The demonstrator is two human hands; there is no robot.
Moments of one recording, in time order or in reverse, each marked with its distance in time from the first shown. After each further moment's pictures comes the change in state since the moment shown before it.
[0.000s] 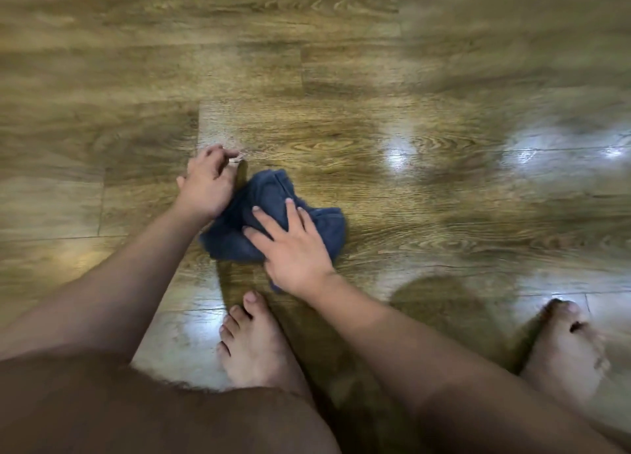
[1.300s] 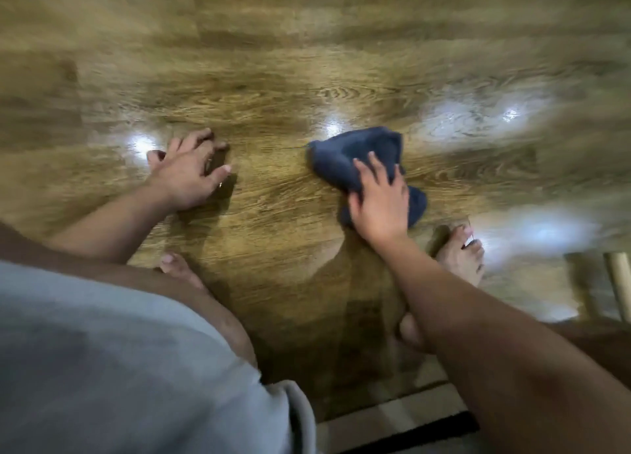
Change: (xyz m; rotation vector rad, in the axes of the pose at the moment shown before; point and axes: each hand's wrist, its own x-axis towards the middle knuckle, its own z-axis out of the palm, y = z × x) left_hand -0.057 0.057 0.063 0.386 -0.303 0.337; right_hand -0.174 0.167 0.002 0.133 0.188 0.789
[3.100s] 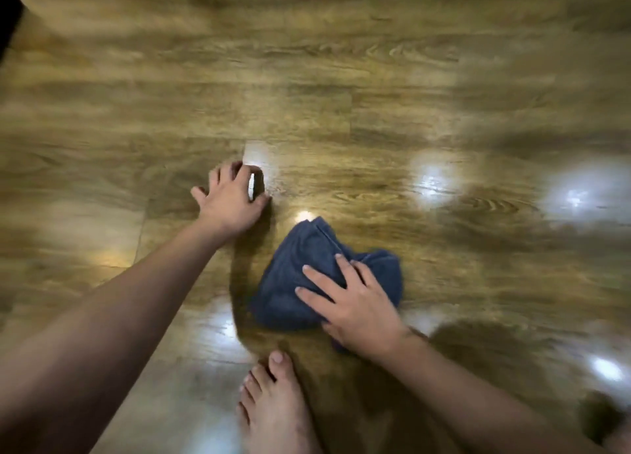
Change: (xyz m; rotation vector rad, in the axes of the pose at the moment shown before) left_hand 0.054 -0.129 -0.070 0.045 0.203 -0.424; right_hand 0.036 -0.193 0.037 -0.170 0.007 -1.072
